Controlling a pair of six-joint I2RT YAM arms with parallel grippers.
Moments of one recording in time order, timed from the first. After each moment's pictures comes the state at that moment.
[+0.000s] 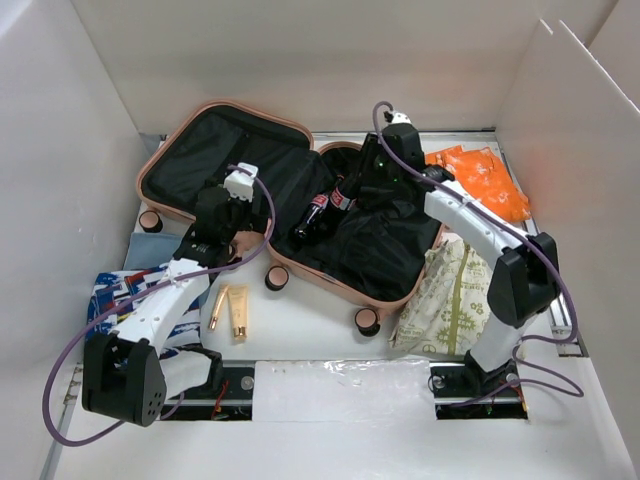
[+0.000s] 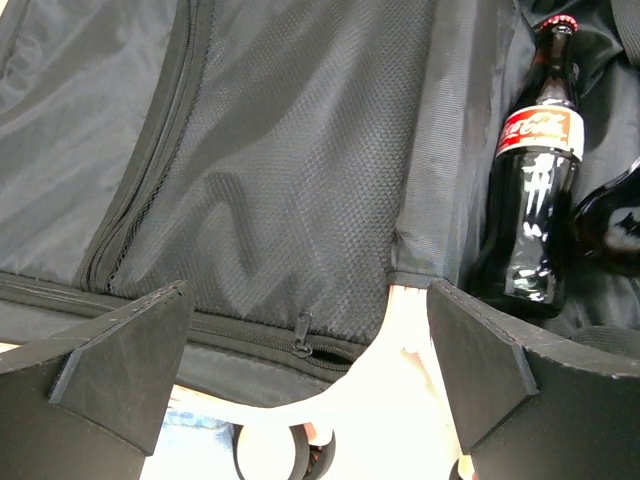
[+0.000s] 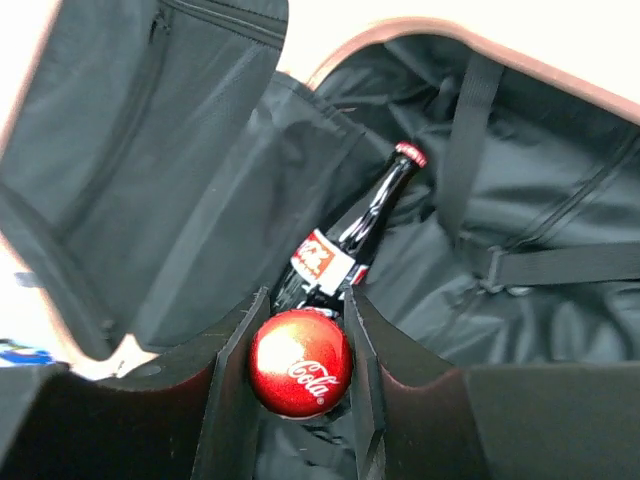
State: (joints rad) left arm -0.27 1.14 0.76 0.04 -0.06 0.14; right arm 0.51 1.74 1.53 -0.24 0.05 0.56
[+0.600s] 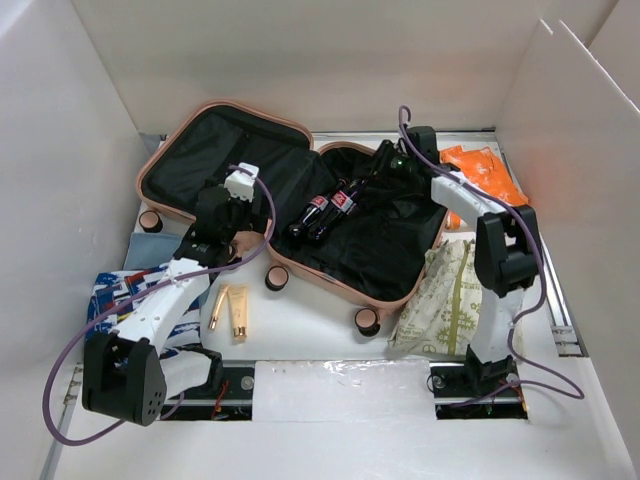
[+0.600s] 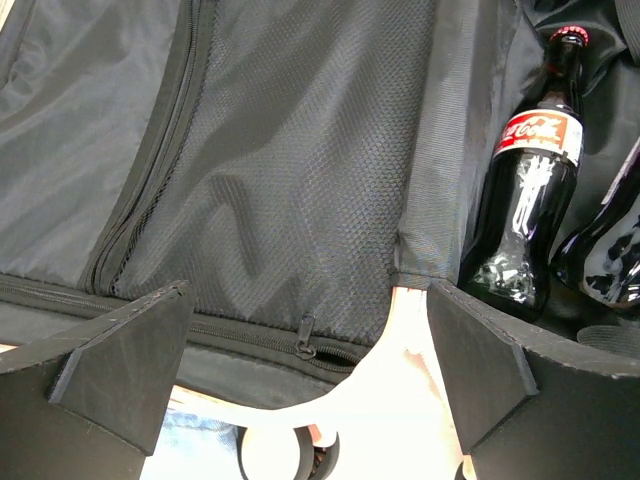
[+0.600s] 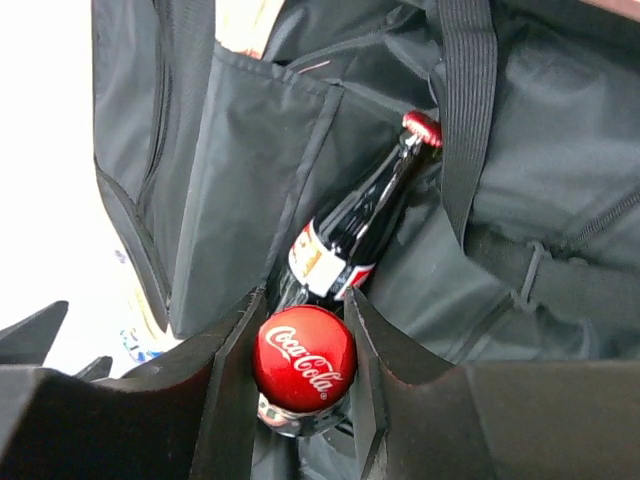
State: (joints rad) left arm -0.27 1.15 0.76 0.04 -0.07 0.15; right arm 0.29 1.96 1.51 -0.11 -0.44 0.77
